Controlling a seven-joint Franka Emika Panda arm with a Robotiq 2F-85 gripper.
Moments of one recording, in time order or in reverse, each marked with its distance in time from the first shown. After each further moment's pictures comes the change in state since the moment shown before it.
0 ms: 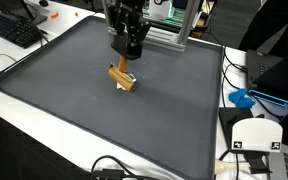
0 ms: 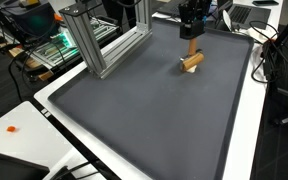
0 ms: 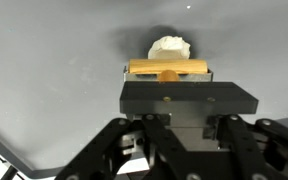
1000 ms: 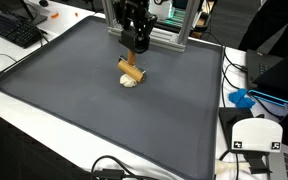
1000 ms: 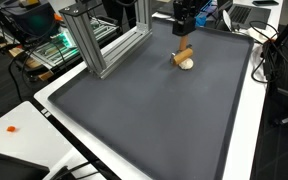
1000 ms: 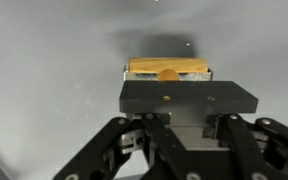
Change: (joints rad) arm -0.044 -0.028 0.056 0.004 0.098 -0.145 -0.123
